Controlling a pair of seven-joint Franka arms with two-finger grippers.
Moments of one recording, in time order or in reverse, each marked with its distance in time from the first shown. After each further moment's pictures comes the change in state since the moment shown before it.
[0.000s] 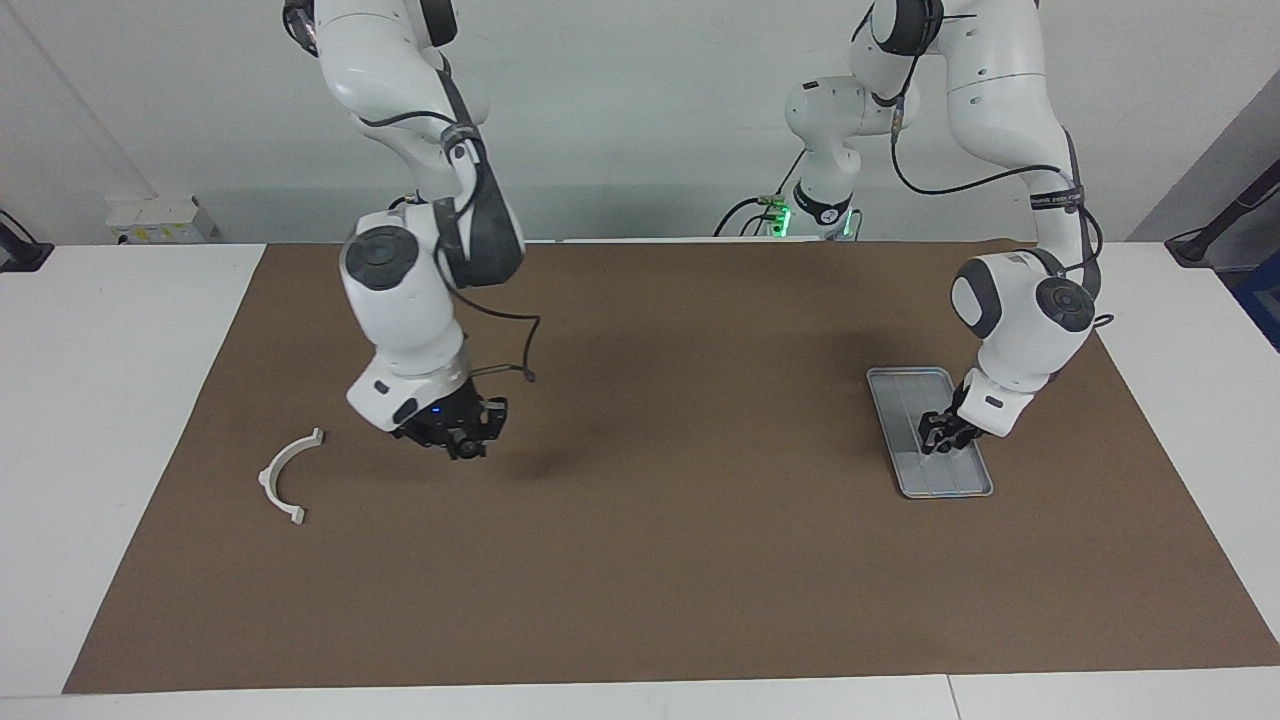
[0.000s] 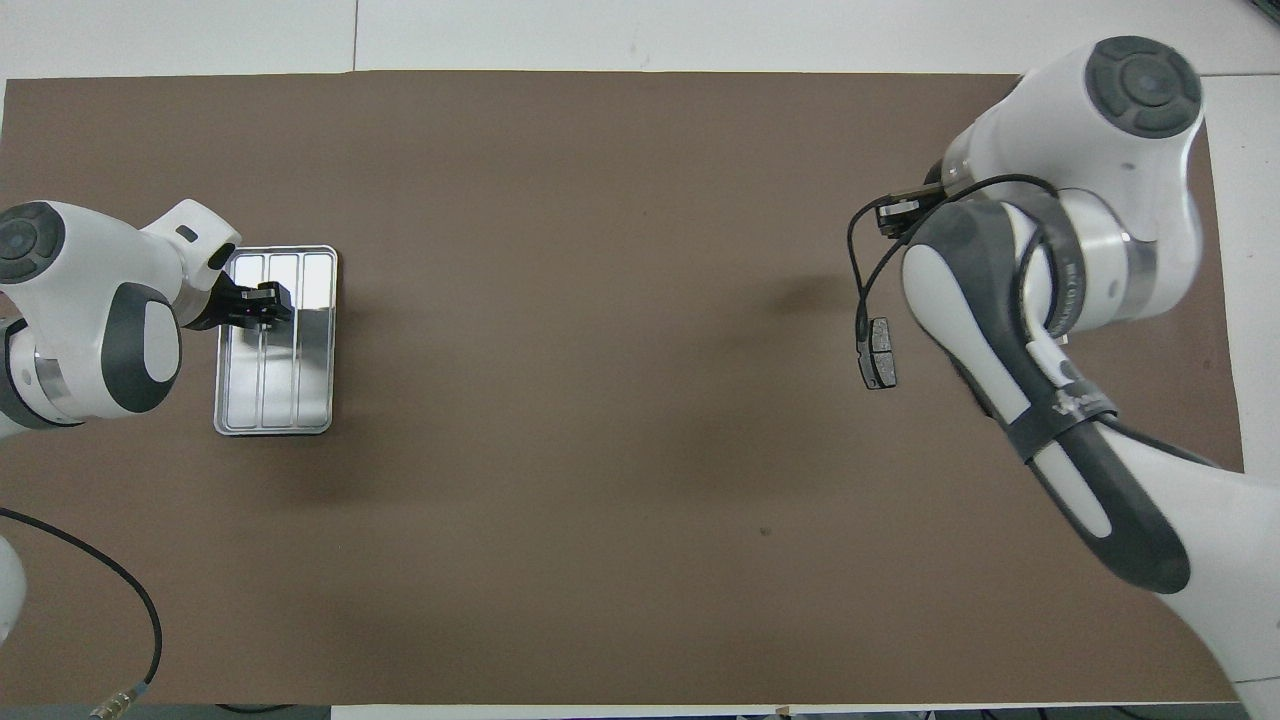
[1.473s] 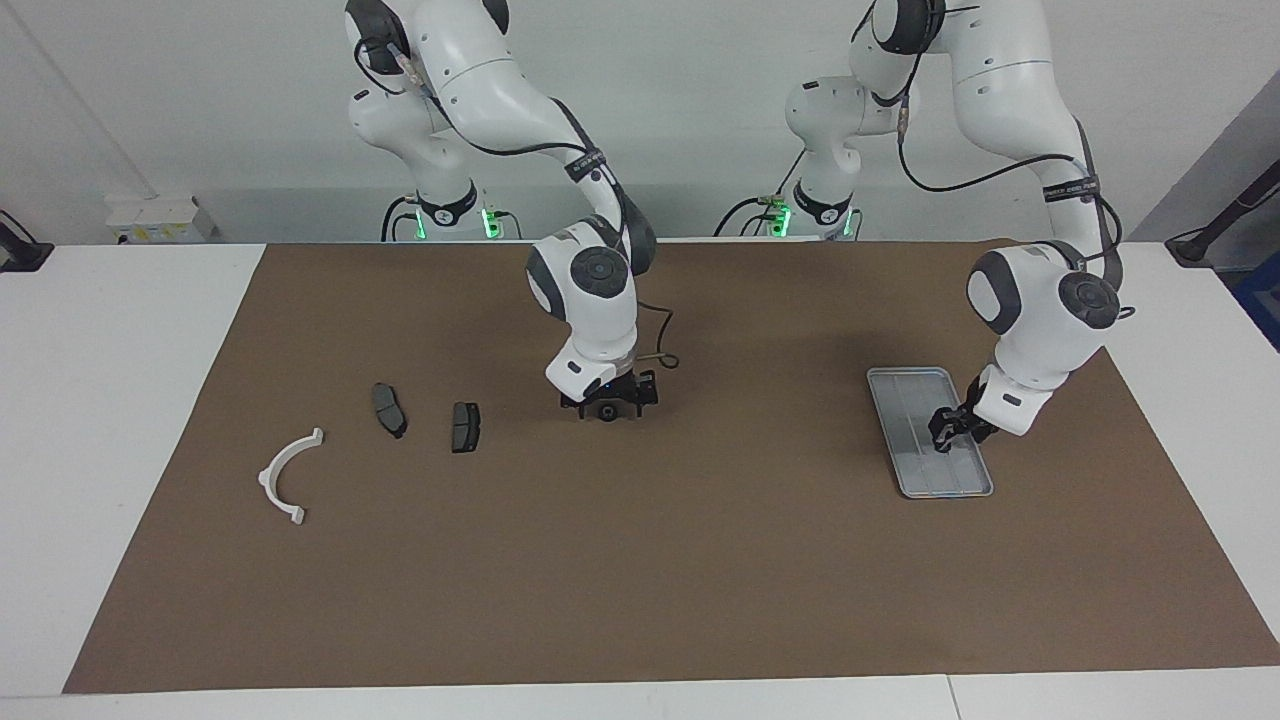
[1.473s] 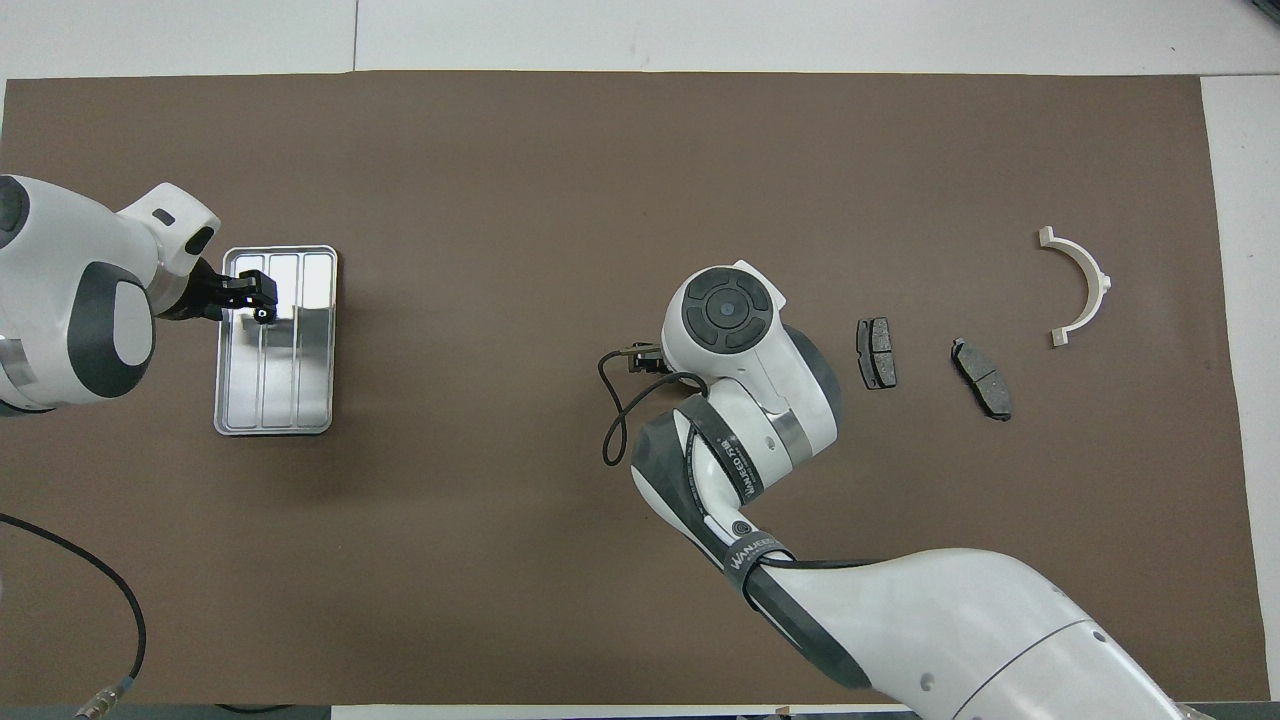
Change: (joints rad) left arm 0.002 -0.009 0.010 0.057 0.000 -0.096 0.000; right arm 0.420 0.074 0.017 -0.241 -0.005 0.240 0.567
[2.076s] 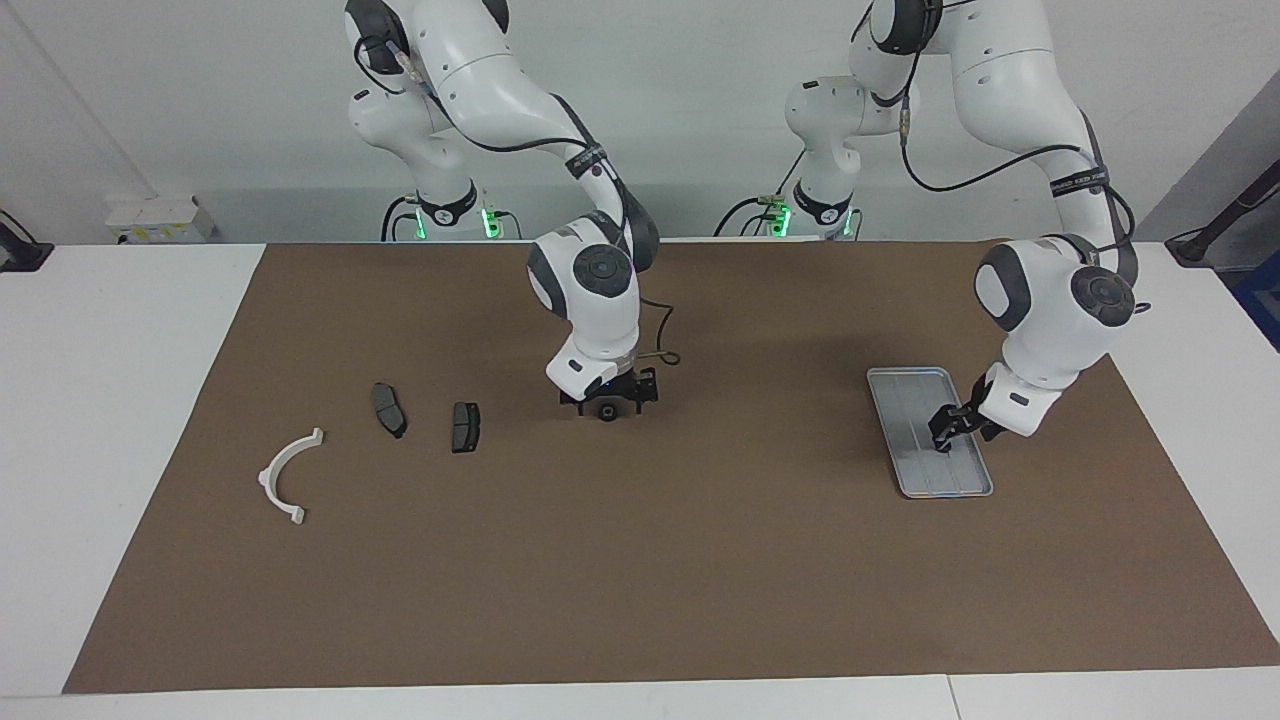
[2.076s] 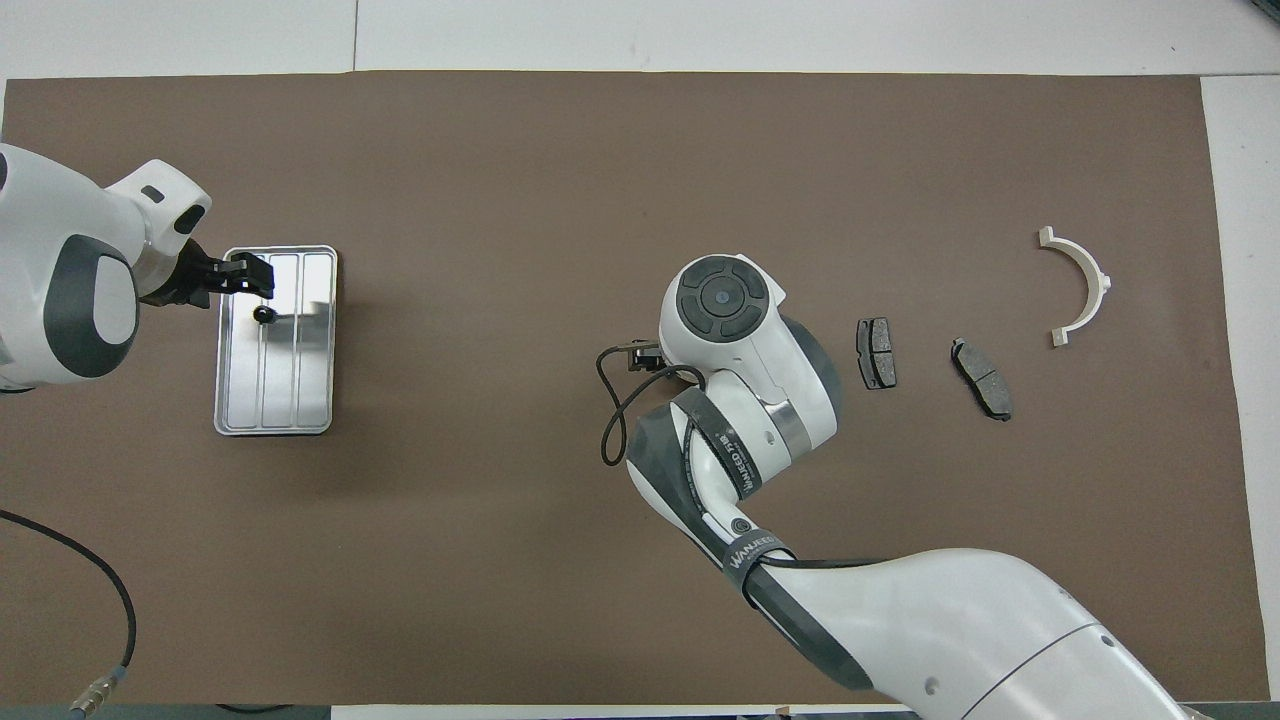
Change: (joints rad) left arm -0.003 0.000 0.000 0.078 0.000 -0.095 0.000; right arm 0.000 -0.001 0.000 0.038 -0.001 -0.059 0.000
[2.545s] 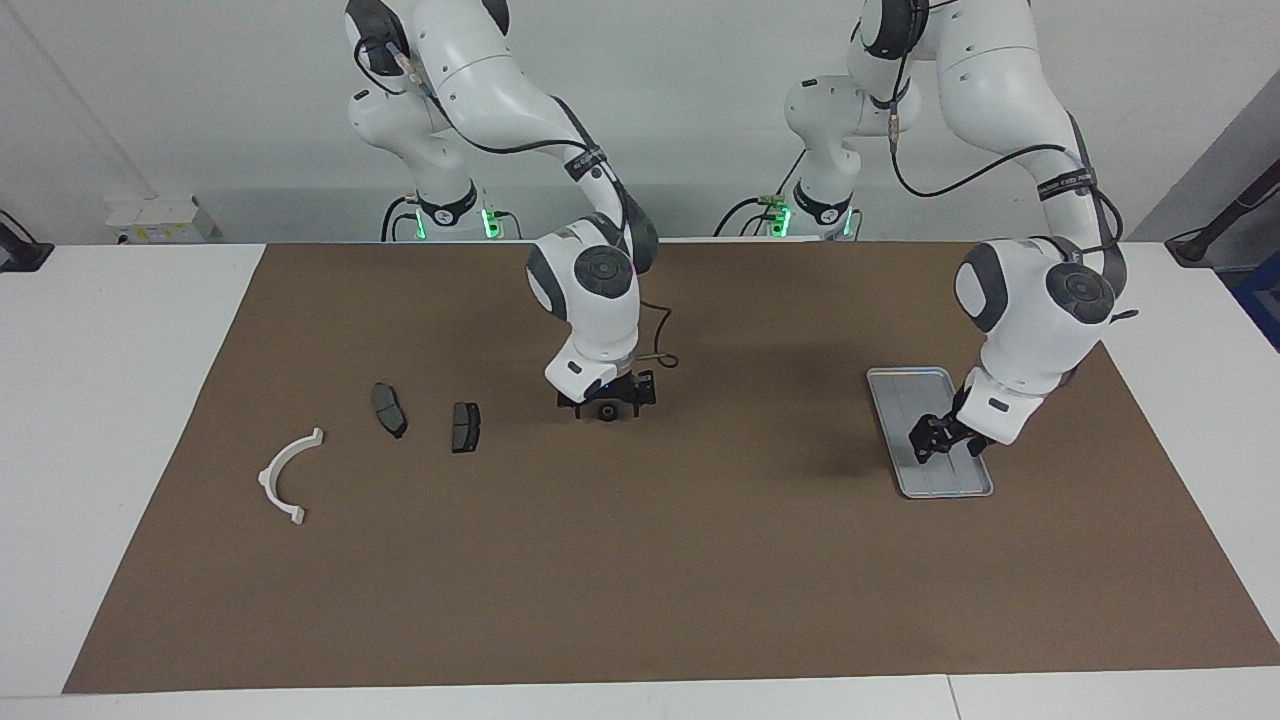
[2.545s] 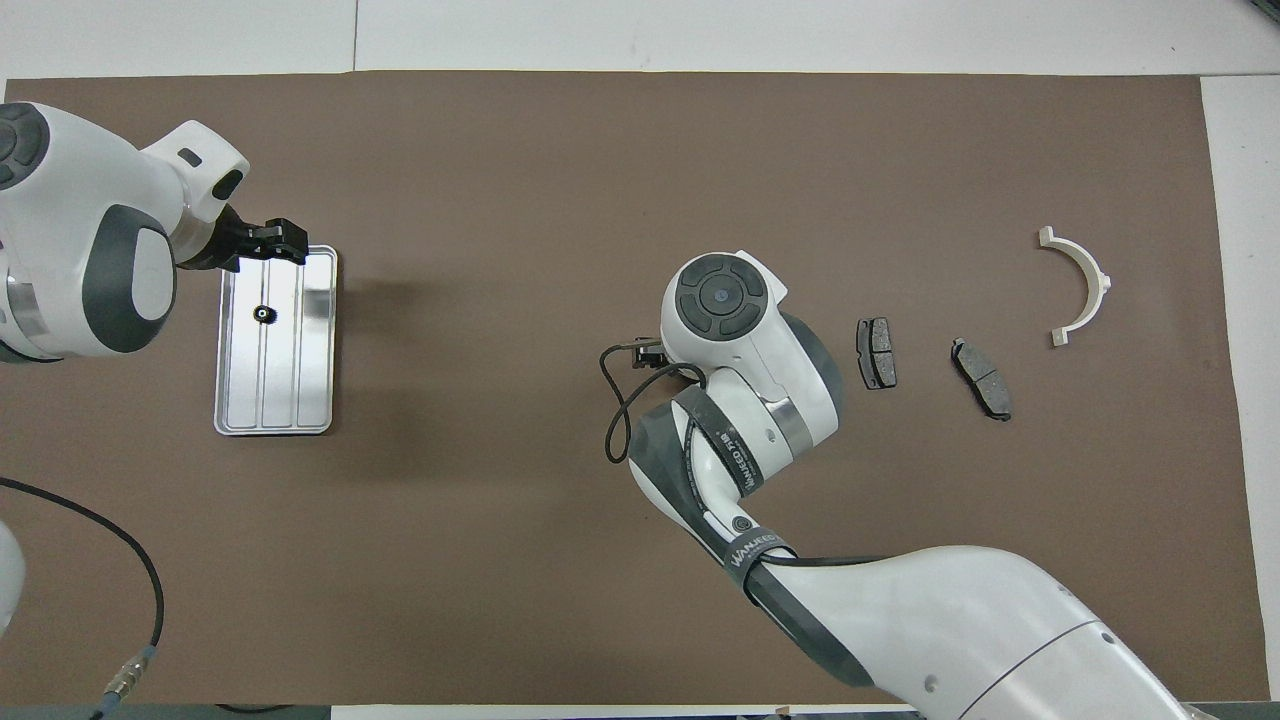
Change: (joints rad) left arm -0.072 0.029 -0.004 0.092 0.000 -0.006 -0.033; right arm -0.001 0.003 -0.004 0.005 -0.022 -0.007 0.000
